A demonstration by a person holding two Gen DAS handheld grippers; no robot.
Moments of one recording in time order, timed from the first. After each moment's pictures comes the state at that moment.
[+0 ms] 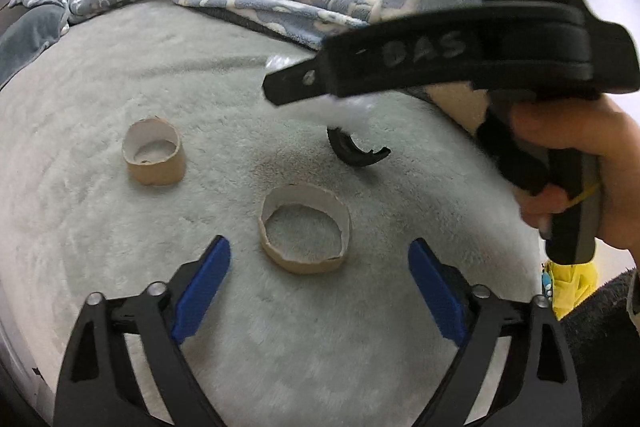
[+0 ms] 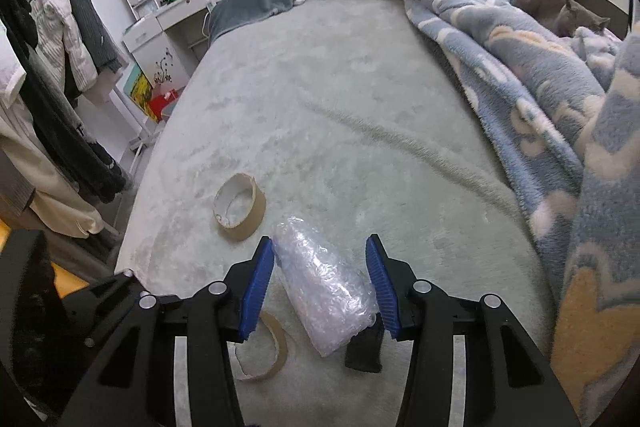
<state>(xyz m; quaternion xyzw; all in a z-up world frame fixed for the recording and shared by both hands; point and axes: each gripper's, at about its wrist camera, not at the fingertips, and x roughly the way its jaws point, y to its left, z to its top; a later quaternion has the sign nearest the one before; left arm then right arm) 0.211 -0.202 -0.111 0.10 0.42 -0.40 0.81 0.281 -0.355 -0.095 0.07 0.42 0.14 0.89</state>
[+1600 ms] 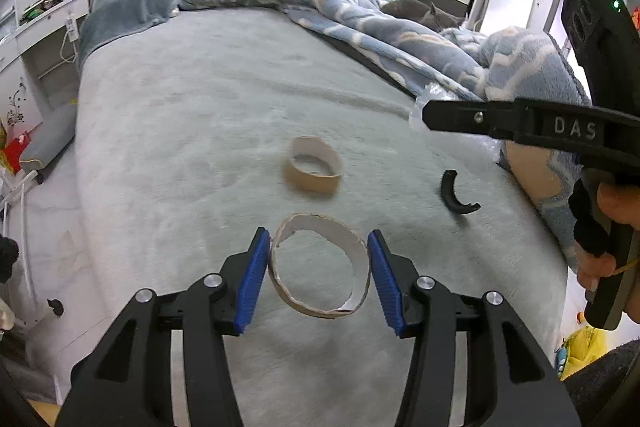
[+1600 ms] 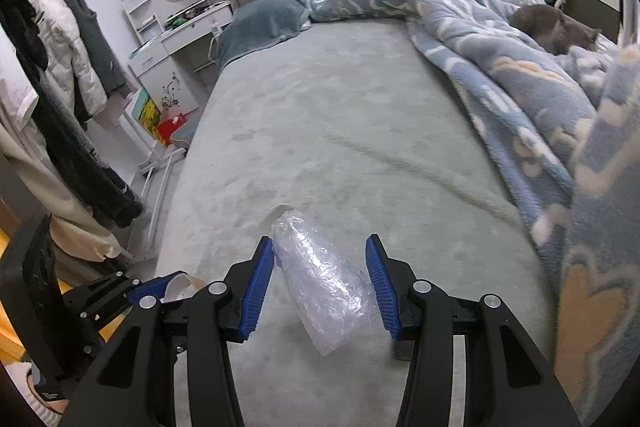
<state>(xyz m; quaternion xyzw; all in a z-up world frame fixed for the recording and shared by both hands) 0.221 -0.118 -0.070 0.04 0.40 -0.25 0.88 0.265 -0.327 -0.060 0.09 0.39 0.14 0.90</state>
